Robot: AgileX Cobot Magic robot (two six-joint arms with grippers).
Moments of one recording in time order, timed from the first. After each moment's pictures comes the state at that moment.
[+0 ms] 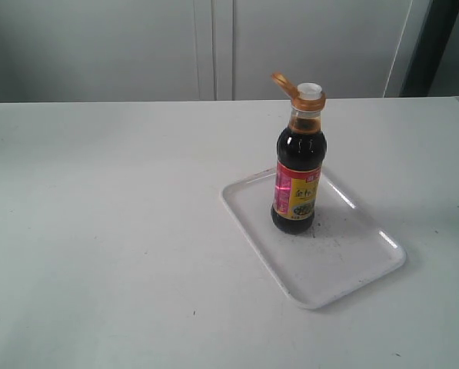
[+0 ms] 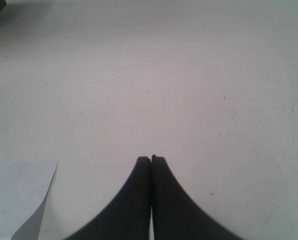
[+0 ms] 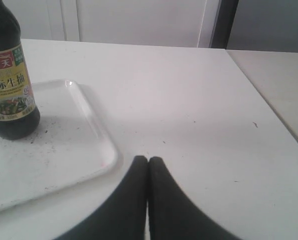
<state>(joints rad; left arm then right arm) -0.03 0.01 0.02 -0.15 0.42 0.16 -0.02 0.01 0.00 -0.02 0.32 0.00</state>
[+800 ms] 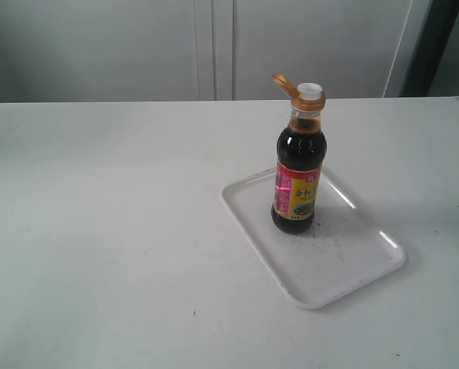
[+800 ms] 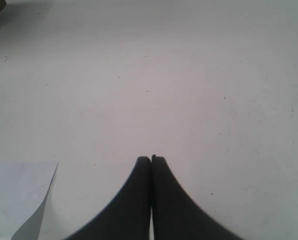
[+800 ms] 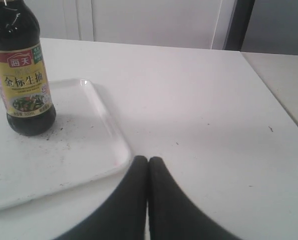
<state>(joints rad) -0.03 0.01 0.02 -0.15 0.42 0.16 0.04 0.01 0.00 -0.02 0.32 0.00</state>
